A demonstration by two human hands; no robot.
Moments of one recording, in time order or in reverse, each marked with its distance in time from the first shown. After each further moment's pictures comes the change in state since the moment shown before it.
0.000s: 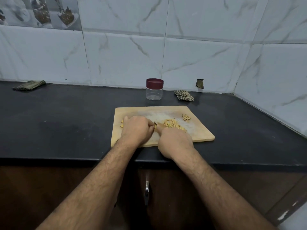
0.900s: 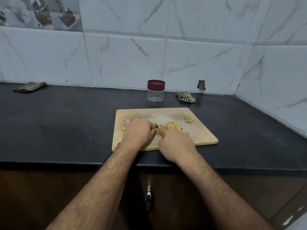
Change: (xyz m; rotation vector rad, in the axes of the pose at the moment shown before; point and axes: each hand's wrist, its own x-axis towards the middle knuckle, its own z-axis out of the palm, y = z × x) left_hand -0.002 0.001 -0.003 -0.012 -0.014 0.003; right_hand 0.006 0.004 0.006 0.132 0.016 0.003
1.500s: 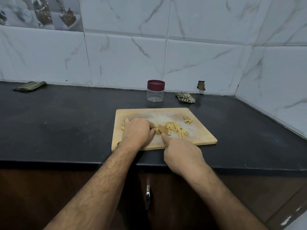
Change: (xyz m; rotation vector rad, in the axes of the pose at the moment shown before) left_hand -0.001 0.002 -0.001 0.020 0.034 -0.011; right_hand -0.028 0.007 -0.002 -0.086 -0.060 0.003
